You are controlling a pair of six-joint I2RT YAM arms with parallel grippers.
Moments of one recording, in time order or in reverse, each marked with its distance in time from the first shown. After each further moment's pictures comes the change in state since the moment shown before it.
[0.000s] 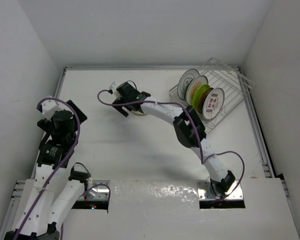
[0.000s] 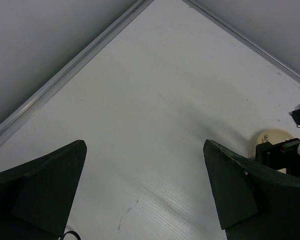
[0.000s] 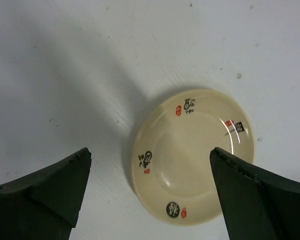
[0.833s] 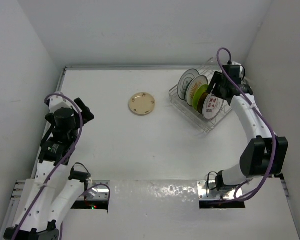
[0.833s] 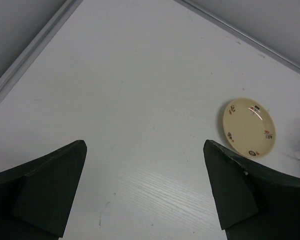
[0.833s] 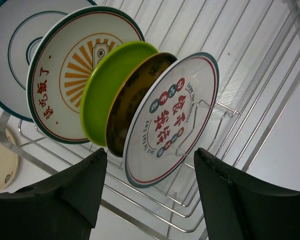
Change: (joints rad) left arm 0.000 0.027 -0.003 0.051 0.203 0.027; right arm -0.787 -0.959 -0.799 -0.127 -0.050 0.636
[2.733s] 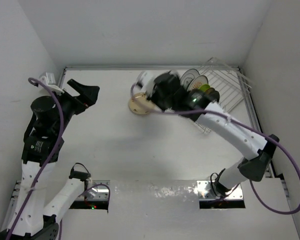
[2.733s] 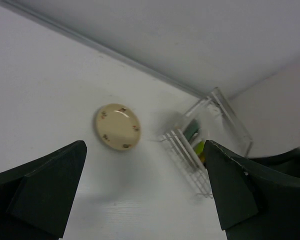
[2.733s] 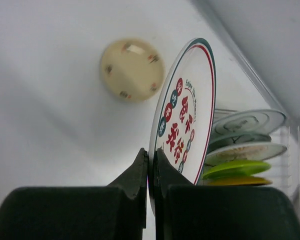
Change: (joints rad) left arm -0.001 0.093 0.336 -0.006 0.407 -0.168; right arm 0.718 0.050 0.456 -0.217 0.036 -0.573
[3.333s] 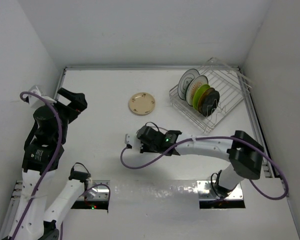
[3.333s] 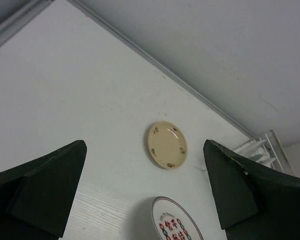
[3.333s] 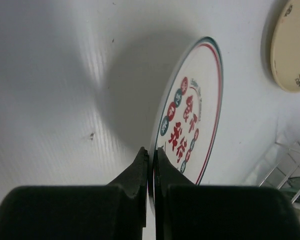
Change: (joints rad) left arm 0.000 -0.072 -0.051 -0.083 -0.291 -0.047; right arm 0.370 0.028 -0.706 0.351 -0.008 -0.277
